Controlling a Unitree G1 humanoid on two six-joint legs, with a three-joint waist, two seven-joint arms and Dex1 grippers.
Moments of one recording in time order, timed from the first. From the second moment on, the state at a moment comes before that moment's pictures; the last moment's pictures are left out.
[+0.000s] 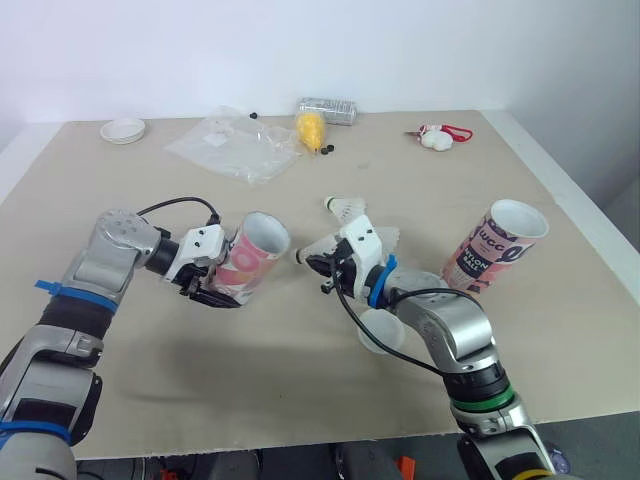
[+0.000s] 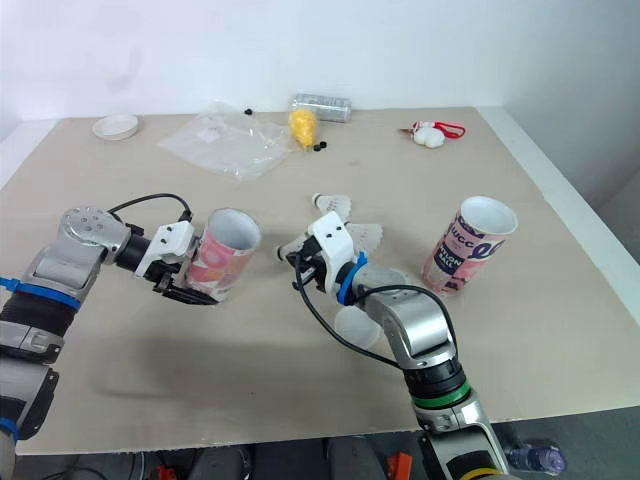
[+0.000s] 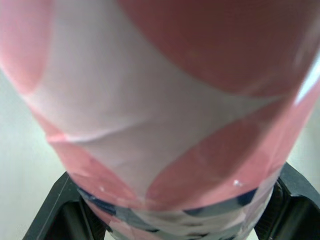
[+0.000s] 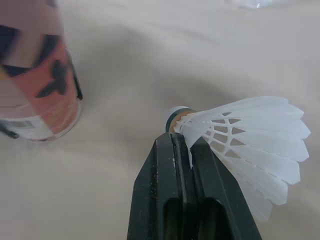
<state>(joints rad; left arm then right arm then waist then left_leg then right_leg) -0.79 0.73 -0.24 0.49 -0.08 0.03 -1.58 -0.52 -0.29 0.18 -0.26 0.29 0.80 0.52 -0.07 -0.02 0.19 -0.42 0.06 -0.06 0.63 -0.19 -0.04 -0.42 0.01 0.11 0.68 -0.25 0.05</state>
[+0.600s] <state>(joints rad) -0.92 0.67 -0.35 0.58 -0.07 0.02 -1.62 -0.82 -0.70 0.19 -0.27 0.22 0.13 1.10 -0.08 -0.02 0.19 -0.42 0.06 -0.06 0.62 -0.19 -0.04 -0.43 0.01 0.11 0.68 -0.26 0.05</state>
